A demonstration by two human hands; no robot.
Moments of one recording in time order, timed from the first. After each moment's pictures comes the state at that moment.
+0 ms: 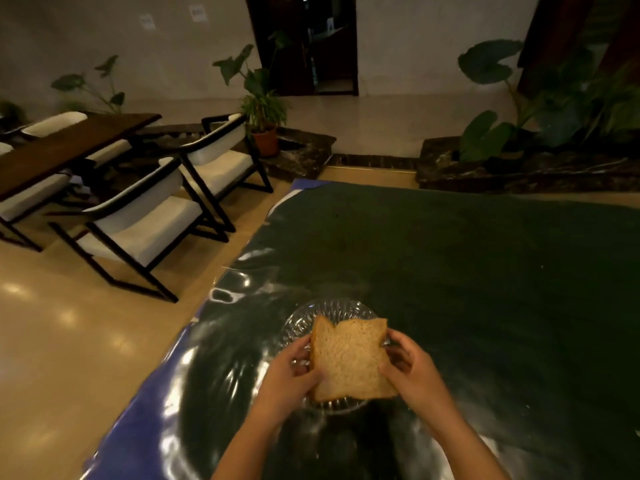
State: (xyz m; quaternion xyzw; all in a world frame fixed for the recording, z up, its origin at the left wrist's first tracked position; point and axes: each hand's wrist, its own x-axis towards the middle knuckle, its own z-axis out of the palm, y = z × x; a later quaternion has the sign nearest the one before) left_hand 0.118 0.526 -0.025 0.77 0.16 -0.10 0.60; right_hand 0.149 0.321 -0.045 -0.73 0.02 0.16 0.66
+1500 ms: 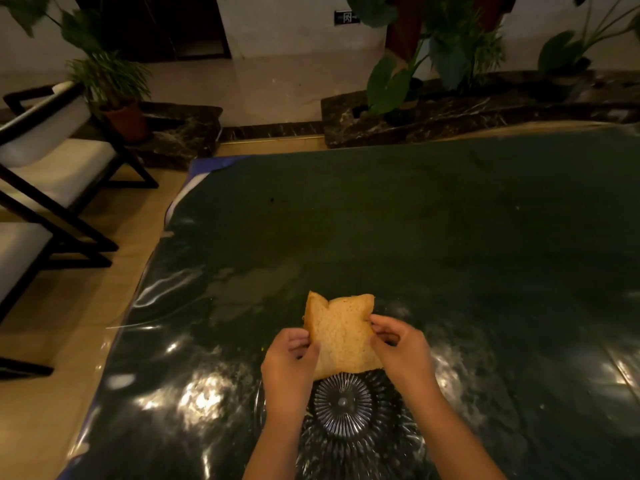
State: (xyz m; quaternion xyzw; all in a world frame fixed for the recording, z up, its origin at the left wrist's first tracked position) left_hand 0.292 0.558 -0.147 0.82 0.13 -0.05 0.55; right_hand 0.269 0.404 -0.150 -0.80 0.24 -0.03 0.55
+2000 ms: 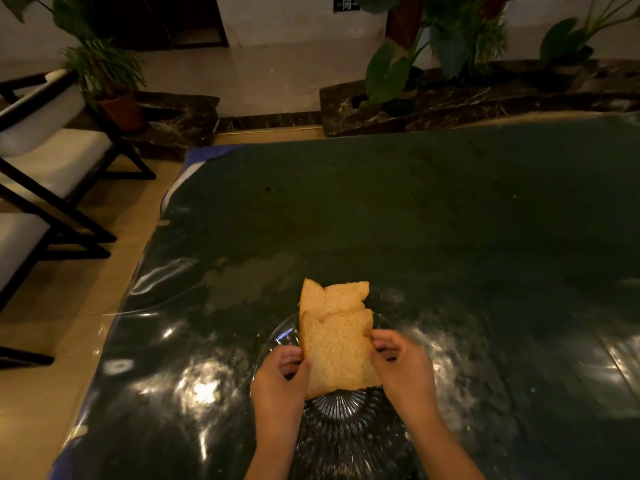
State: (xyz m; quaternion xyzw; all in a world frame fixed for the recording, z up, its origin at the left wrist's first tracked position) left_hand 0.255 0.570 -0.163 0.82 0.15 -0.05 0.55; right_hand 0.232 0.411 -0.163 -0.82 0.27 -0.03 0.50
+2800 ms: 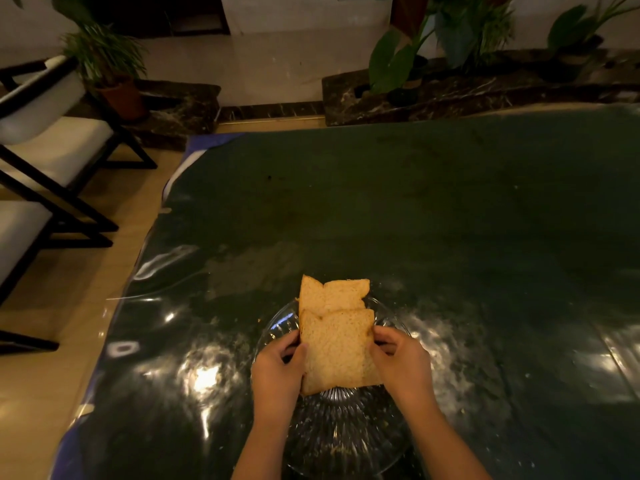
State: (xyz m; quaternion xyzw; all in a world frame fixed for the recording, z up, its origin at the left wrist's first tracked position) left_hand 0.255 0.574 -0.169 0.84 0.12 -0.06 0.52; right_hand 0.224 0.411 -0.174 -0.82 0.28 -0.01 0.51
